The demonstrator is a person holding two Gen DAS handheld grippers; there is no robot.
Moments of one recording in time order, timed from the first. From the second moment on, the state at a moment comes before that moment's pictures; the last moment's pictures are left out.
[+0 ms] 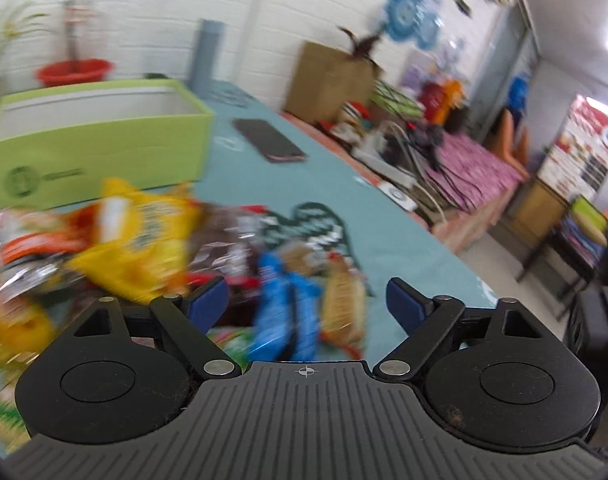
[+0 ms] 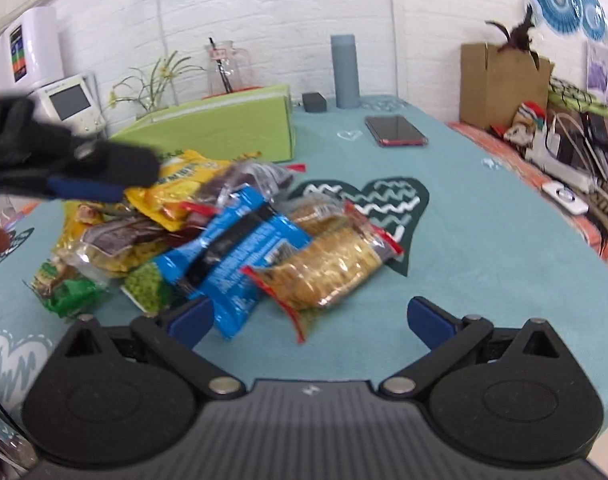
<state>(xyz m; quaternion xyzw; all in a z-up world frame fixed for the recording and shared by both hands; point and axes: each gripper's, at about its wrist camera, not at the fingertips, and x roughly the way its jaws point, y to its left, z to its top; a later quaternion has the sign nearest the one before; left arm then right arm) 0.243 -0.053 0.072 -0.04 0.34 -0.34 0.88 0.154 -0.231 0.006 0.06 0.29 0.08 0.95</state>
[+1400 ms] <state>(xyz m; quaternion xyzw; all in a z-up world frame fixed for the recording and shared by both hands) 0.274 -0.126 0.064 -0.03 0.41 -0.38 0.83 0.148 -0.226 0.044 -0.02 0.23 0.09 0.97</state>
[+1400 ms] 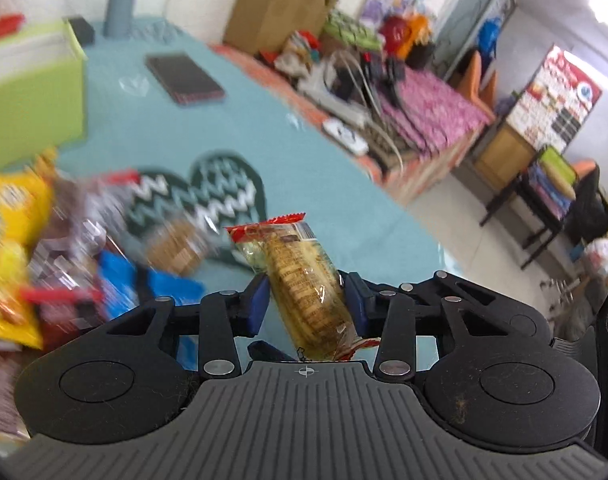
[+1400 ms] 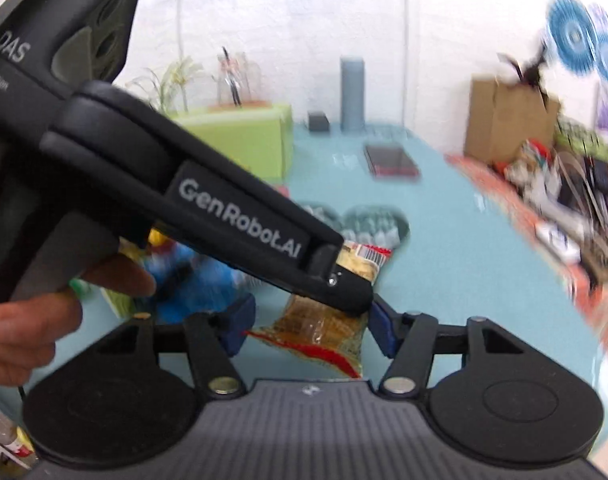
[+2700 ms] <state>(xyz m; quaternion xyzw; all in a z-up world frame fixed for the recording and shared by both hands) 0.341 0.032 0.128 -0.08 0.28 -0.22 0.93 0.291 -0.207 0.087 0.02 0.20 0.20 0.96</state>
